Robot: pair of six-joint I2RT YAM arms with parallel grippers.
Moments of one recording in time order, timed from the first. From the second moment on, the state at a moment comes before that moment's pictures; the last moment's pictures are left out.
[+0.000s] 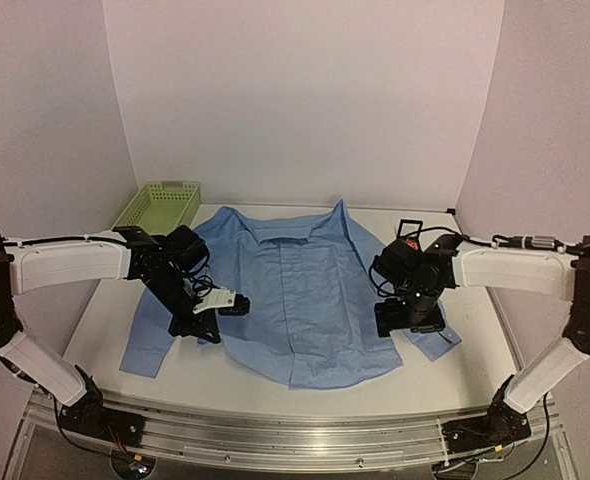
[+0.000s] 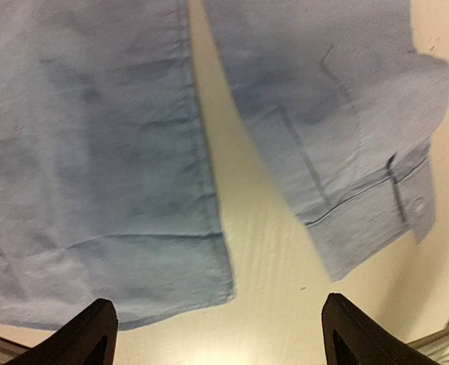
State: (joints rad) left arm -0.73 1.47 1.01 -0.83 0.44 0.76; right arm 0.74 1.60 1.10 -1.00 0.19 0.68
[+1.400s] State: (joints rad) left arm -0.74 1.44 0.95 -0.99 0.51 0.81; right arm 0.84 1.25 0.75 -0.87 -0.18 0.96
